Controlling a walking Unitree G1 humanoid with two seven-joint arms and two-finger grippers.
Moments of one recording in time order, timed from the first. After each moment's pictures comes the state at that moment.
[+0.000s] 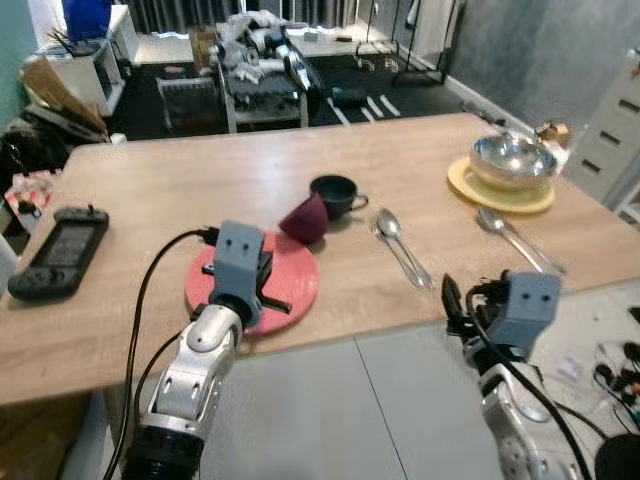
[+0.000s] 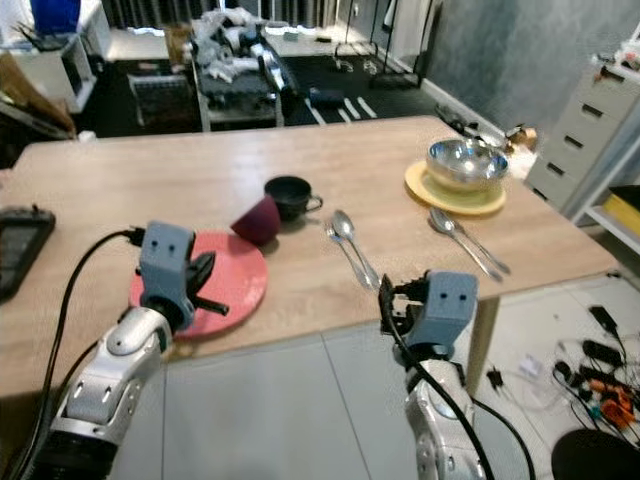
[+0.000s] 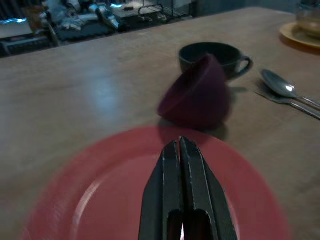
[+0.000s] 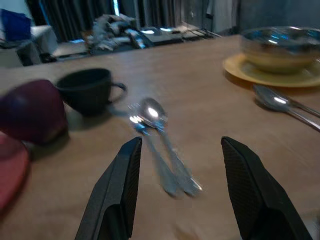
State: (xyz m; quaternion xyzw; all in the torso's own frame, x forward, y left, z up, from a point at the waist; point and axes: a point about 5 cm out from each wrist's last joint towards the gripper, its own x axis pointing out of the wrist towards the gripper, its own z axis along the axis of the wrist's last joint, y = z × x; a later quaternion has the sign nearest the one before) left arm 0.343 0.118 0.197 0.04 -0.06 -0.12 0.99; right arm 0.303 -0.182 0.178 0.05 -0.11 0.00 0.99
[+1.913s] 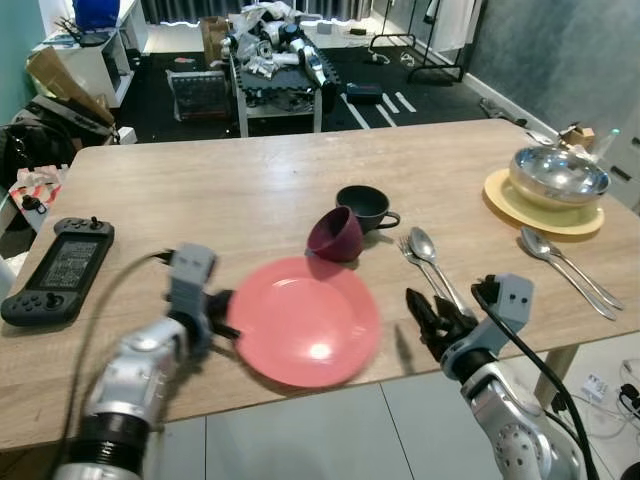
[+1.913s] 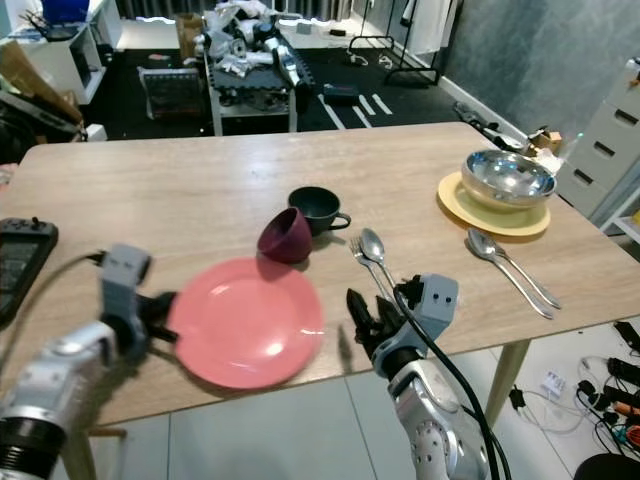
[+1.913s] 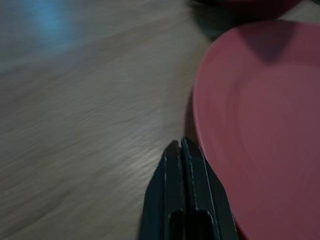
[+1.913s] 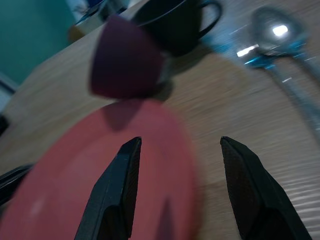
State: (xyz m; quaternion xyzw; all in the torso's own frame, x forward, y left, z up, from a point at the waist) left arm 0.351 0.150 0.150 0.01 0.09 -0.23 0.97; right arm 0.306 -0.161 0.157 0.21 0.01 0.15 0.96
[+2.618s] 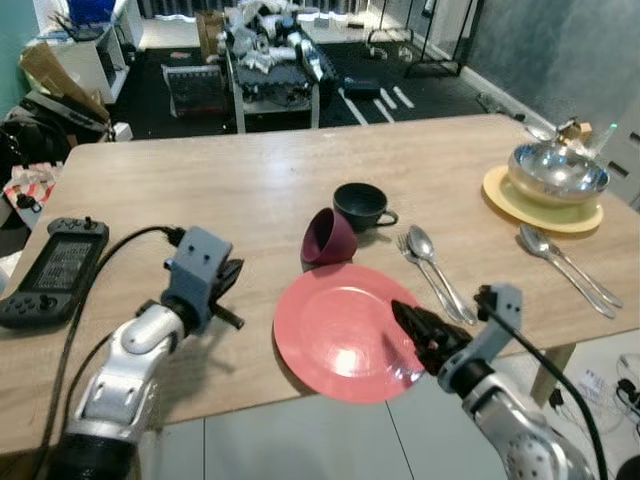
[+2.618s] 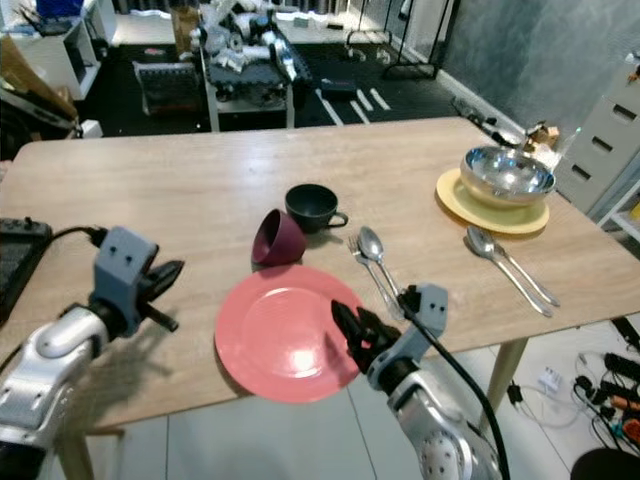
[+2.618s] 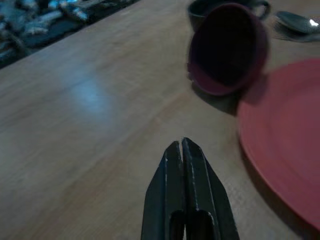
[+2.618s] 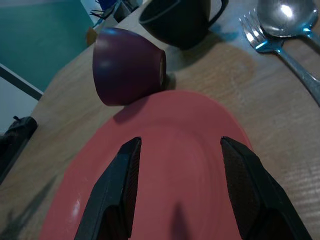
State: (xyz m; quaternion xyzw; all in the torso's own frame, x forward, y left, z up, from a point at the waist) left arm 0.322 0.172 0.198 0.17 -0.05 -0.24 0.96; right arm 0.298 -0.168 0.158 0.26 0.02 0.17 0.95
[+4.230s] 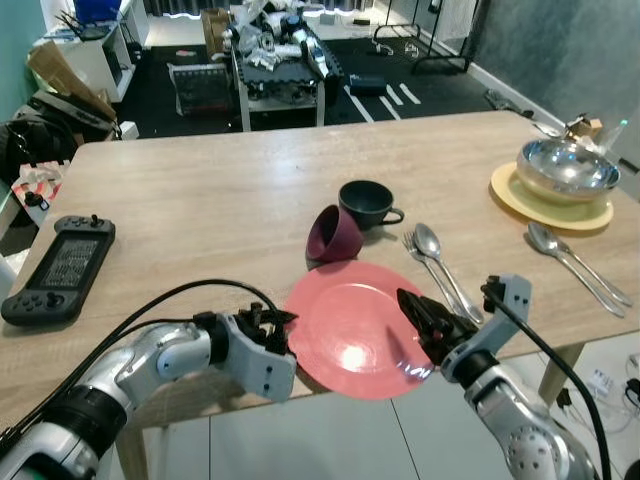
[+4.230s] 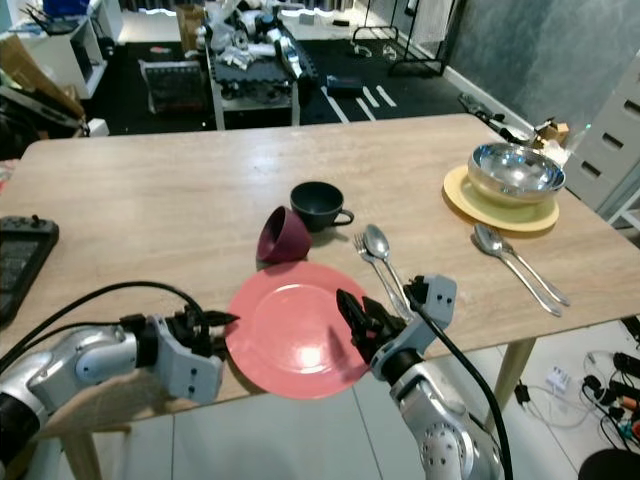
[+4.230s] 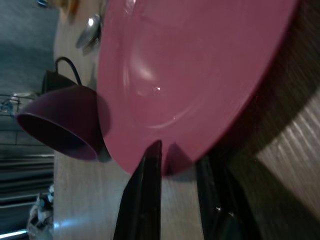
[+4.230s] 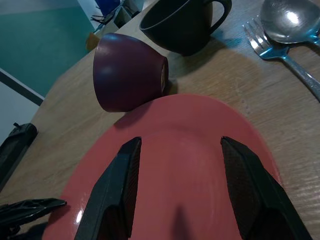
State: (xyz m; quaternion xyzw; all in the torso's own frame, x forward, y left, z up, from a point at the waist) left arm 0.330 0.127 0.163 0.60 -0.20 -0.44 0.64; right arm 0.303 -0.171 0.163 0.27 0.00 0.15 0.95
